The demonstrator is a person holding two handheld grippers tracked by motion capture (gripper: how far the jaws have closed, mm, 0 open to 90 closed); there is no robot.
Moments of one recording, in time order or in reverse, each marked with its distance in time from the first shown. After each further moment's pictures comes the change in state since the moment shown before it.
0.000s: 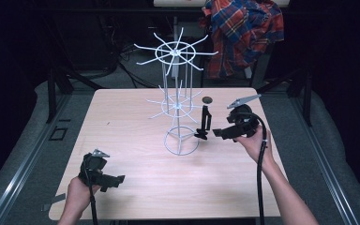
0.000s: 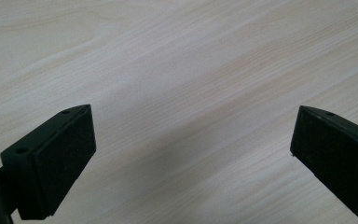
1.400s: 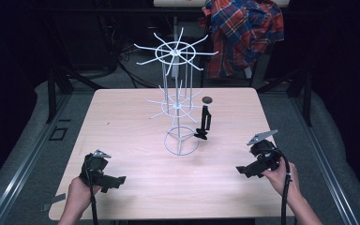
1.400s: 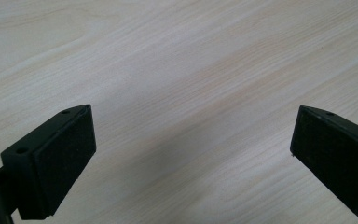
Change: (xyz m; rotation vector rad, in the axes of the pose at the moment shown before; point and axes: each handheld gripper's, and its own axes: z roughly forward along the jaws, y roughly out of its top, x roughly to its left) left arm -0.003 0.000 0.001 0.010 -0.019 0.008; right arm -0.006 -0.111 -0.012 0.192 -0.016 -0.026
